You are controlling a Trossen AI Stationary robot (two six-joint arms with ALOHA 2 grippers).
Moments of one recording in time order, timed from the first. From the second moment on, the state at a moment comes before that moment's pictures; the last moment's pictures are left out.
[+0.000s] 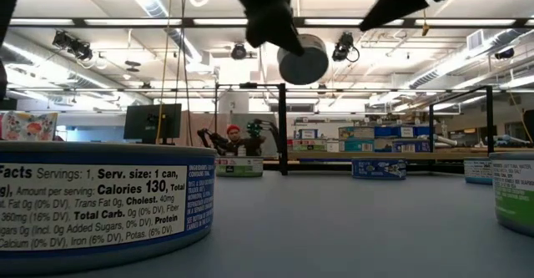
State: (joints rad) left arm -0.10 1.80 1.50 -0.41 -0.75 0.50; right arm 0.56 1.50 1.09 -0.77 1.05 0.62
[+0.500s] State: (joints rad) left arm 0.02 2.16 2.04 -0.61 -0.91 0.65; right arm 0.58 1.47 0.95 -0.89 1.05 0.93
